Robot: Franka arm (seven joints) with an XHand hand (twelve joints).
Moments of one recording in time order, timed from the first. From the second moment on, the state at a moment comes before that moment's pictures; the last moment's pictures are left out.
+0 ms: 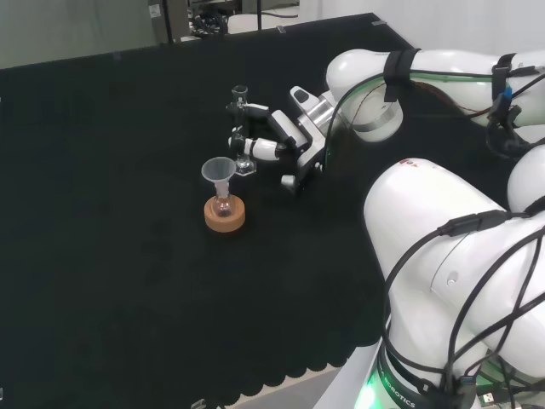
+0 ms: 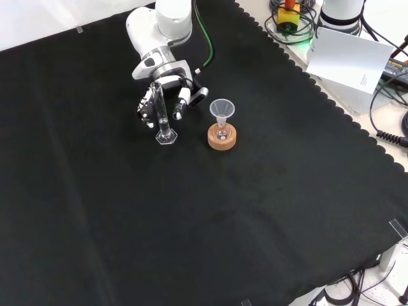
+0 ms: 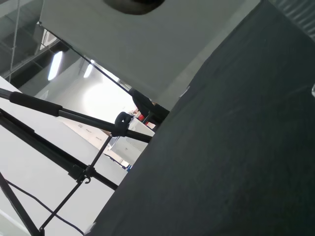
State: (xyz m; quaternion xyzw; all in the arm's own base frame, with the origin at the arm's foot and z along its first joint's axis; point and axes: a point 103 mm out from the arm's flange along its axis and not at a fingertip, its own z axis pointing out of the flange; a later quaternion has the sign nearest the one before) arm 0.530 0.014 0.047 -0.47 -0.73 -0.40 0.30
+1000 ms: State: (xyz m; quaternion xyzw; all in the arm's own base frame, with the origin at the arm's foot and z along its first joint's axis) arm 0.528 0.016 0.045 -0.47 -0.72 -0.41 0.30
